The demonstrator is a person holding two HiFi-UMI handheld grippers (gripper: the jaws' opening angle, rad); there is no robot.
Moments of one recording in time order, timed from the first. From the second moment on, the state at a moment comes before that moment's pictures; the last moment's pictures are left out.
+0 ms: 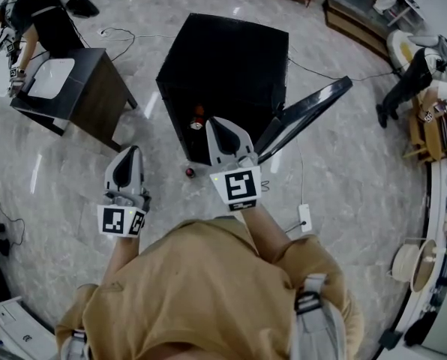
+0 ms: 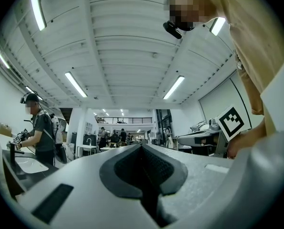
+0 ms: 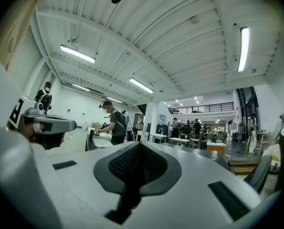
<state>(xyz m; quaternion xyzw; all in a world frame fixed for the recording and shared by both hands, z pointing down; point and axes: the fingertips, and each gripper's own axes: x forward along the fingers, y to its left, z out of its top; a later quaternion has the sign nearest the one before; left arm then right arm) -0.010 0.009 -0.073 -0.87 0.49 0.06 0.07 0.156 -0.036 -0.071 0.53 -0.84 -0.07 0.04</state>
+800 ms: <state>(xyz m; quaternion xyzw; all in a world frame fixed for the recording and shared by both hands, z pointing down) -0.021 -0.008 -0.067 -0.86 0.50 0.06 0.06 0.162 -0.042 -0.070 0.54 -0.84 -0.07 0.04</state>
